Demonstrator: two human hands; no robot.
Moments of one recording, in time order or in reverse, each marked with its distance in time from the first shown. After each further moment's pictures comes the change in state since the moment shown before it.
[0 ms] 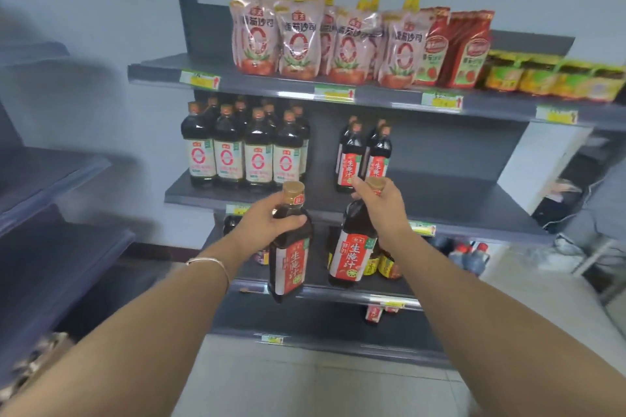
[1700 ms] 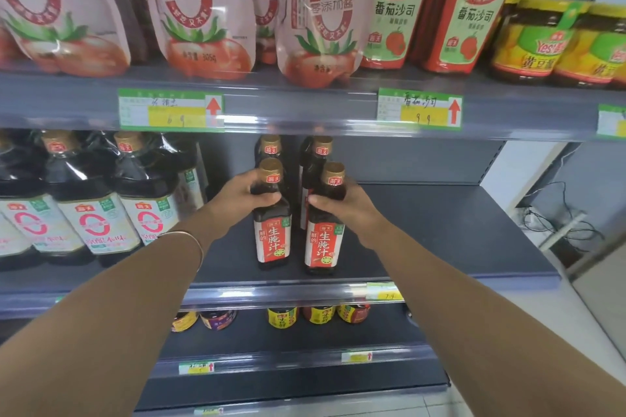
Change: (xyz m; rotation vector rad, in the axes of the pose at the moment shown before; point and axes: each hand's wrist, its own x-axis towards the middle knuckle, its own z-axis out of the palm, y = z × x) left_hand 0.366 -0.012 0.115 0.024 -0.152 -0.066; right_hand 0.327 0.104 -0.069 -0.088 -0.220 0.151
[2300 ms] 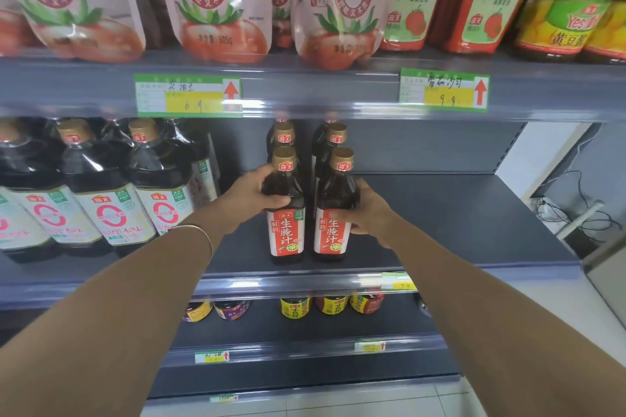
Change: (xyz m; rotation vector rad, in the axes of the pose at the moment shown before) left_hand -0.004 -0.011 -0.007 0.027 -0.072 -0.058; right_hand 0.007 0.025 0.002 -0.155 -0.027 0.154
